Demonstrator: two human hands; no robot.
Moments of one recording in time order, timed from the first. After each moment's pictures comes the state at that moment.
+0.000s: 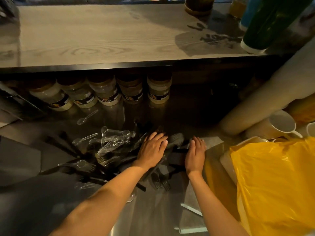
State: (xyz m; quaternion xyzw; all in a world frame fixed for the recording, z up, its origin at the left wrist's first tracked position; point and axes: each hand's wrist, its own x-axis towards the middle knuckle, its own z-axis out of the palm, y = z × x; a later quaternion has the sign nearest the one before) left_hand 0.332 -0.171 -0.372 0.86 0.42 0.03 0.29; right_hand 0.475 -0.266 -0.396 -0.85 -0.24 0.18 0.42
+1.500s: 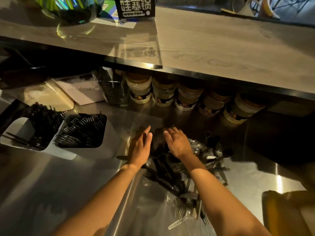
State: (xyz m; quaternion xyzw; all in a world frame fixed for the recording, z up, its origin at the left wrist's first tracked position) left_hand 0.066 -0.091 -0.375 0.60 0.65 0.26 0.39; right_hand 0.238 -0.078 -0.363 -0.67 -0.67 0.30 0.12
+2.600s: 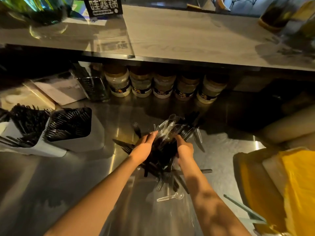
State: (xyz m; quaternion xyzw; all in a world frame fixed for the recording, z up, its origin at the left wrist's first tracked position) left_hand 0.102 -0.146 -0.337 -0.05 0.51 0.34 0.79; right_hand 0.263 -0.176 -0.346 -0.79 0.03 0.48 0.37
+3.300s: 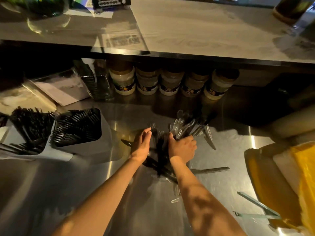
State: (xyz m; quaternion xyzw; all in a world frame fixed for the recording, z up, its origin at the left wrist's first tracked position) left_hand 0.064 -0.133 -0.364 0.55 0.60 0.24 0.53; right_hand 0.194 -0.162 -0.362 -0.95 -0.18 0.16 0.18
